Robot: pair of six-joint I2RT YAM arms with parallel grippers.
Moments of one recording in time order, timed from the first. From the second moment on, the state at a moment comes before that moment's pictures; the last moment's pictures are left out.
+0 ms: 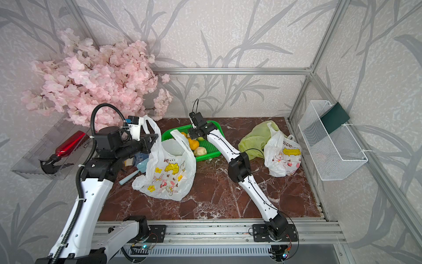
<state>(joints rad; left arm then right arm) 0.01 0.99 1.16 -0.58 0.47 -0.11 0.65 2.79 2.84 -0.83 0.07 0.11</state>
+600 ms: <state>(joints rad) 0.01 1.01 1.16 -0.57 0.48 -0.09 0.64 2.45 2.46 -0.79 0.02 0.09</state>
